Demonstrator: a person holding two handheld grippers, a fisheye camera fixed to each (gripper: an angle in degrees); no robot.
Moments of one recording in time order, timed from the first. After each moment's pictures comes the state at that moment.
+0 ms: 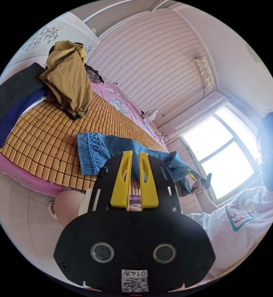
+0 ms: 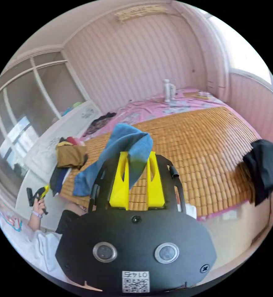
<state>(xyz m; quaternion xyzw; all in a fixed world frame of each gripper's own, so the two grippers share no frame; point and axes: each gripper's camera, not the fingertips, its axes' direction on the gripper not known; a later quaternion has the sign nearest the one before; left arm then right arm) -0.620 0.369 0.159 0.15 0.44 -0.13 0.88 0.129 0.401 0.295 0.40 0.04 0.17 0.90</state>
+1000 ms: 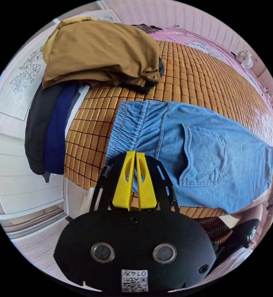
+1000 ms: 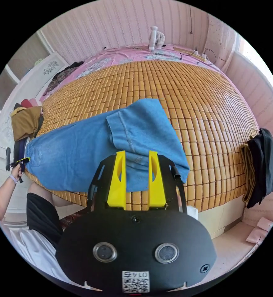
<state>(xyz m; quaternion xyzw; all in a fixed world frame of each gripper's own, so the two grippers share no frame) -0.504 0.163 0.271 -0.15 0.00 -0.08 0.99 0.192 0.300 0.390 0.19 0.11 0.12 0.97</state>
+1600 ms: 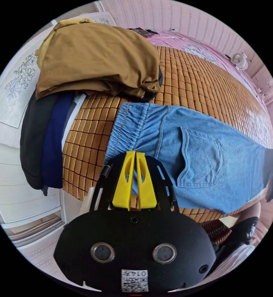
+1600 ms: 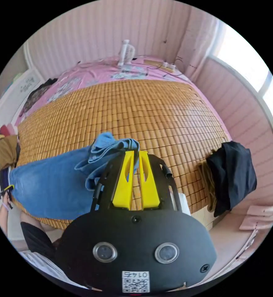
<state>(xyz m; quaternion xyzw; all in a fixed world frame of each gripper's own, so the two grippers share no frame) -0.544 0.132 0.267 -0.12 0.04 -0.07 0.99 0.311 0.334 0.292 0.24 0.23 0.26 0.91</state>
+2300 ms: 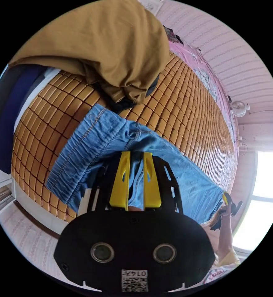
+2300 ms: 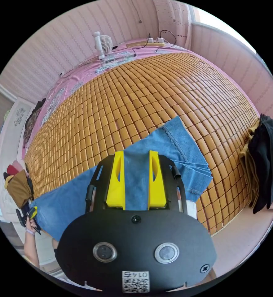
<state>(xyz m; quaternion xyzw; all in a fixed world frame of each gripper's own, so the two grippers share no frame) -0.617 0.112 0.301 -0.15 0.21 -0.25 0.93 0.398 0.306 0.373 0.20 0.09 0.35 0.91</state>
